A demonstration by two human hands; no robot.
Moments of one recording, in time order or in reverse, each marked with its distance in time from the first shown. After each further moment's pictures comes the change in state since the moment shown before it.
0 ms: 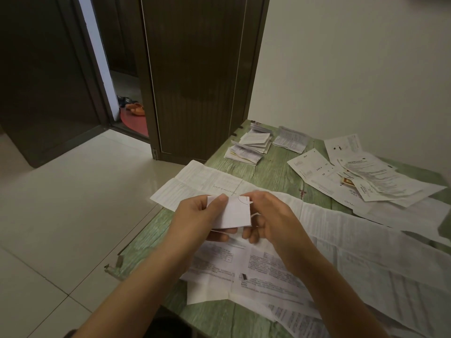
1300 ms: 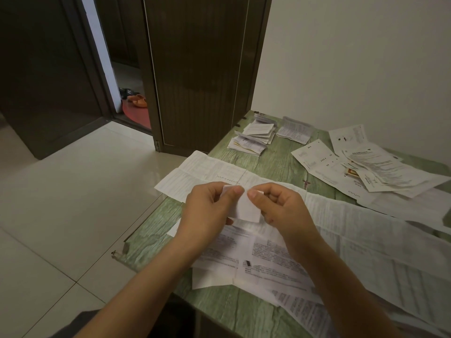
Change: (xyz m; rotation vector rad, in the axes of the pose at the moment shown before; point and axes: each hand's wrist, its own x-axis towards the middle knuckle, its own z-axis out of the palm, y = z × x) left_hand 0.005 -0.011 0.007 0.204 0.034 0.261; right_hand -0.003 -0.003 0.000 0.028 0.067 -0.096
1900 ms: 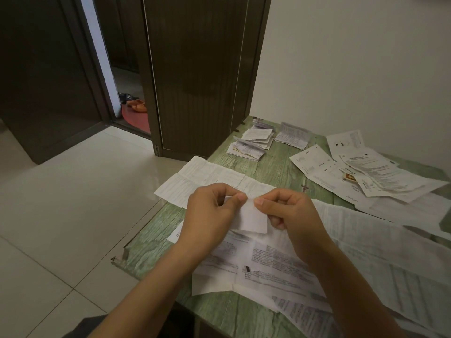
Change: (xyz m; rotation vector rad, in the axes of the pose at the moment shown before) left_hand 0.001 0.007 0.002 0.145 0.060 0.042; right_hand 0.004 -0.005 -0.014 -0.020 0.046 0.046
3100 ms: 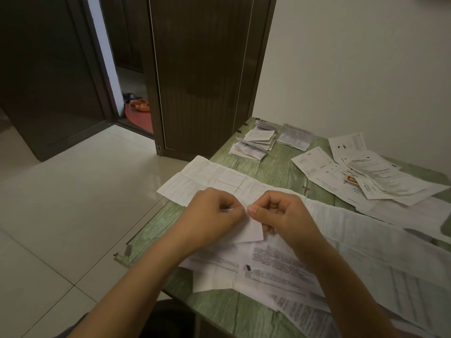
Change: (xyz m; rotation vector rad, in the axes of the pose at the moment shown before) left_hand 0.004 0.002 -0.018 0.328 -0.284 0.043; right_hand -0.001 0.003 0.004 -0.185 -0.153 -0.125
